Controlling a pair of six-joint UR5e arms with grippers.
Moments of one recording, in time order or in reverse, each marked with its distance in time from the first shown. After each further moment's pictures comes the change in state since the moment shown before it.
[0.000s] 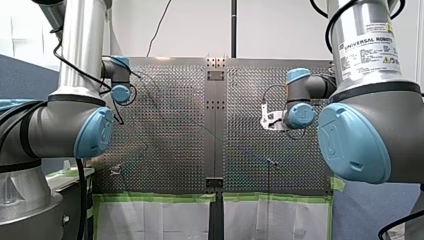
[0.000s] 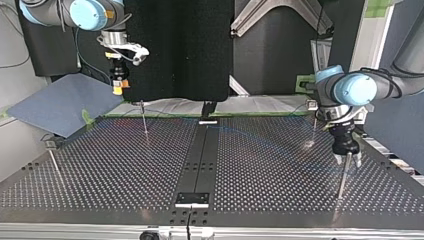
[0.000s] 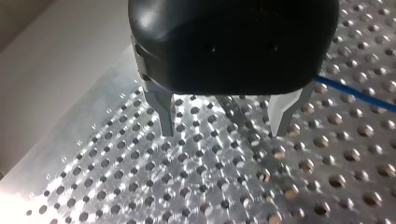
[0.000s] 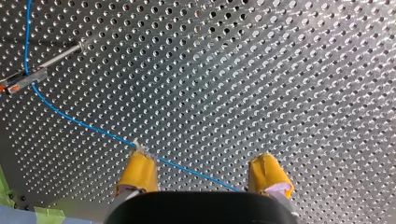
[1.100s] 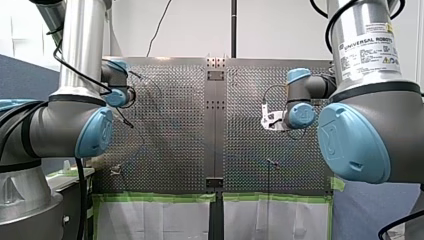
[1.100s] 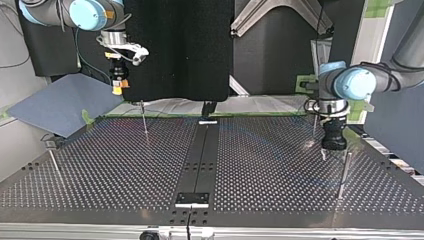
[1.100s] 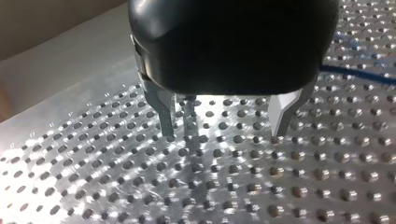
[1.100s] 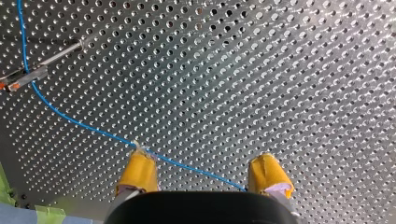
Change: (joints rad) left arm 0.021 0.000 -0.061 0.039 0.199 -0.292; right arm -0.003 0.000 0.000 0.001 0.000 0.000
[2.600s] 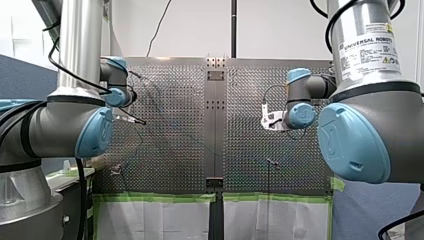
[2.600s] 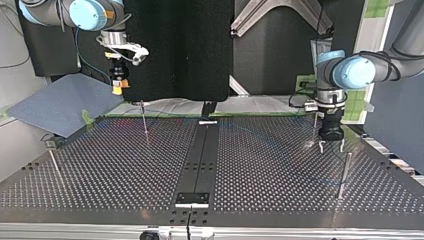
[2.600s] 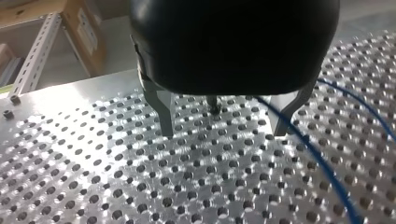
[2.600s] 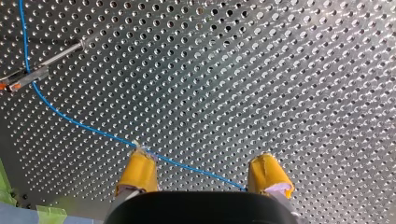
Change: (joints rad) left arm -0.007 0.066 -0.073 -0.029 0.000 -0.398; right arm 0.000 0.000 0.000 0.002 0.000 0.003
